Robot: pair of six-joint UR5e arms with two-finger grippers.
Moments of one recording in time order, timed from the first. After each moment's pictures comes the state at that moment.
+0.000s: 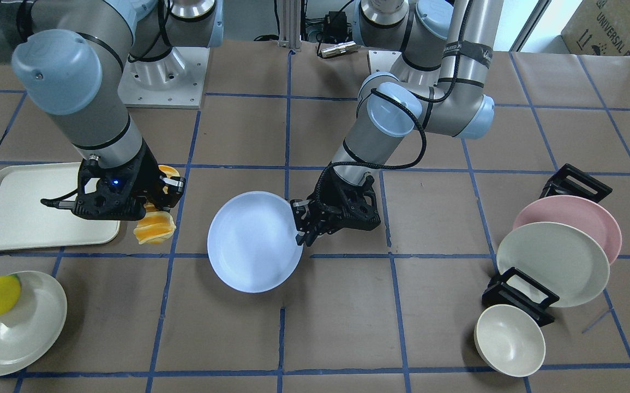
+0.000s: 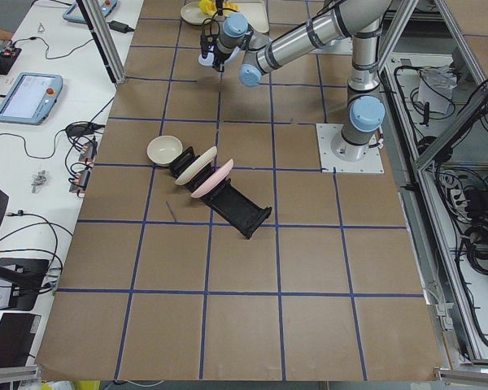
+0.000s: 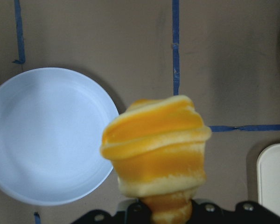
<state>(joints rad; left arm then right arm) -1.76 -1.89 -1.97 -0.44 1.23 -0.44 1.61 -1.38 1.67 -1.87 -1.53 0.05</state>
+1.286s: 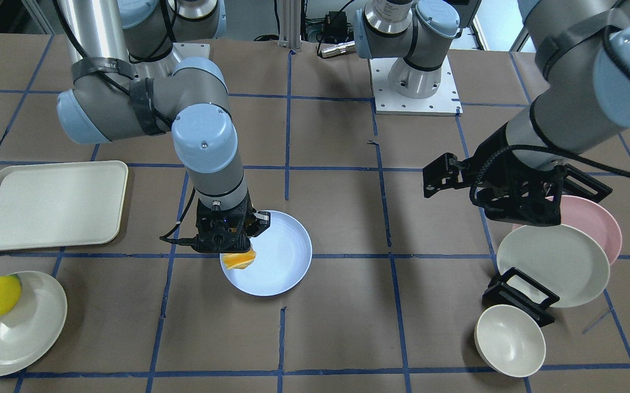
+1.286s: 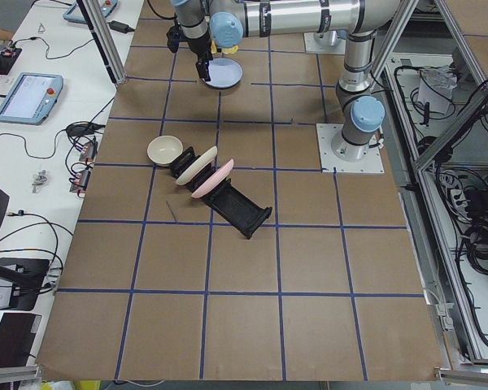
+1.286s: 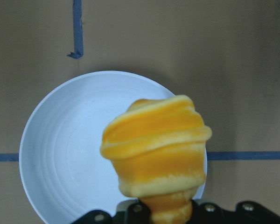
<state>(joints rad) -1.47 -1.82 -1.30 -1.75 1.44 0.17 1.82 -1.18 1.68 -2.12 -1.54 0.26</state>
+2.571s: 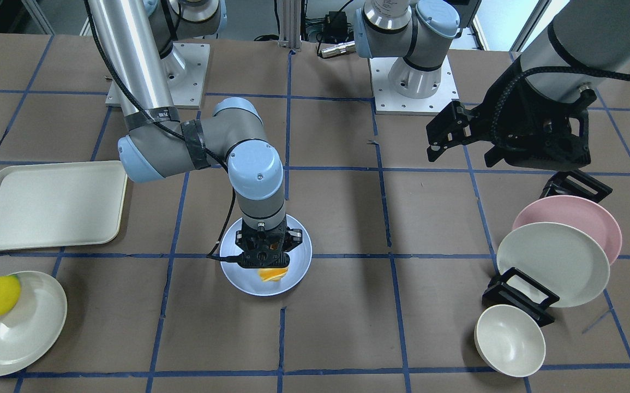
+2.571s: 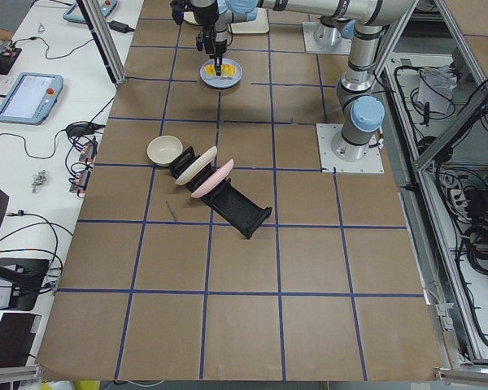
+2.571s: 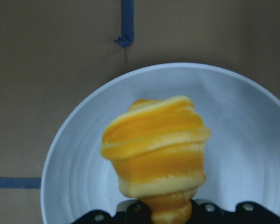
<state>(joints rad) -1.48 -1.75 -1.27 -1.80 1.43 0.09 1.91 -1.04 1.68 -2.27 -1.54 0.33</state>
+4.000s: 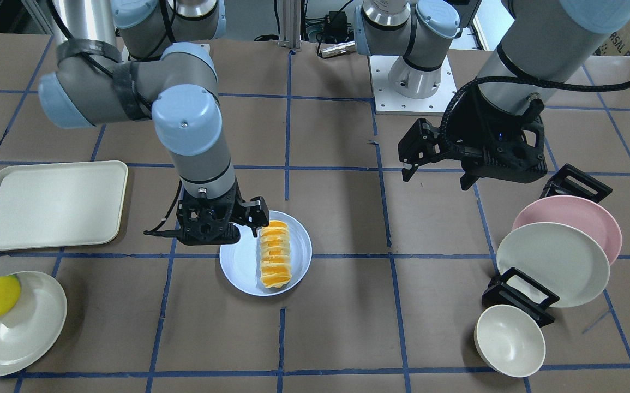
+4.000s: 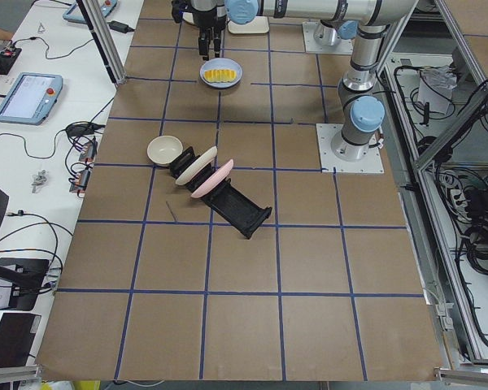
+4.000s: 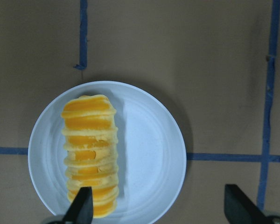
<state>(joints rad) -1.55 -1.71 -1.41 -1.55 1.43 0.07 1.78 -1.28 1.68 -2.06 -1.53 0.18</state>
